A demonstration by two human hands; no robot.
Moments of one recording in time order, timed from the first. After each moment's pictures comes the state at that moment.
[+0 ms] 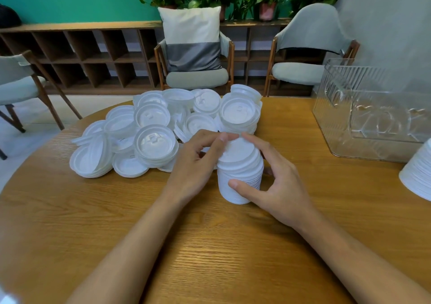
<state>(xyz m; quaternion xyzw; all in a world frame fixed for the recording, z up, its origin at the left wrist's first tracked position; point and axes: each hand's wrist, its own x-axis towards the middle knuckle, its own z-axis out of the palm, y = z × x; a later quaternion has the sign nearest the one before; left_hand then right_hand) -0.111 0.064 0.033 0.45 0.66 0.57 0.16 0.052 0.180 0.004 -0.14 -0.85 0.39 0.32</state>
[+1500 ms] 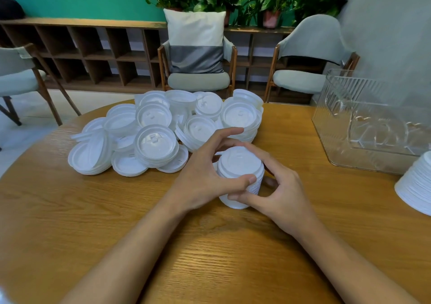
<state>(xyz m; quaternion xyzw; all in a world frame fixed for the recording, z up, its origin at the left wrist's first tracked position) -0.103 0.062 0.032 0.53 0.63 0.54 0.18 0.057 0.179 0.007 -0.12 -0.83 0.44 0.32</state>
